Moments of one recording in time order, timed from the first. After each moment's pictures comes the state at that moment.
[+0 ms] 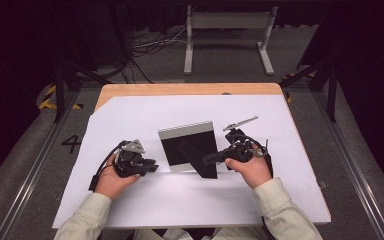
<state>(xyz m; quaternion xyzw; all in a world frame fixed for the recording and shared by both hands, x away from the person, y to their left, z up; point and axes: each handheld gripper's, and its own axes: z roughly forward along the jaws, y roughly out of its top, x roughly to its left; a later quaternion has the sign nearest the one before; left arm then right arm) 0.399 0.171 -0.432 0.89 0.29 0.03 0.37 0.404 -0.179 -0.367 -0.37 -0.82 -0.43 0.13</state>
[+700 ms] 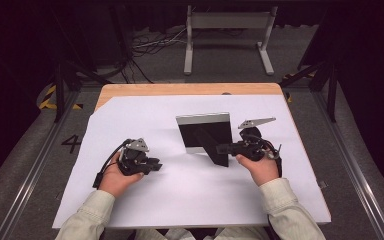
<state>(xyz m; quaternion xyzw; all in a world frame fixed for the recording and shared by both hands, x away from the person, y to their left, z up) 0.405 0.159 -0.431 0.89 0.27 0.02 0.37 0.407 -0.213 -0.371 -0.37 -0.81 -0.45 0.00</state>
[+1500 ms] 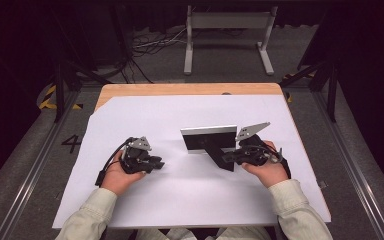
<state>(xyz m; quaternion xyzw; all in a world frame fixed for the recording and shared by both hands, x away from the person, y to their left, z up) 0.408 0.153 -0.428 0.89 0.26 0.02 0.37 0.398 -0.217 -0.379 -0.27 -0.89 -0.36 -0.05</state>
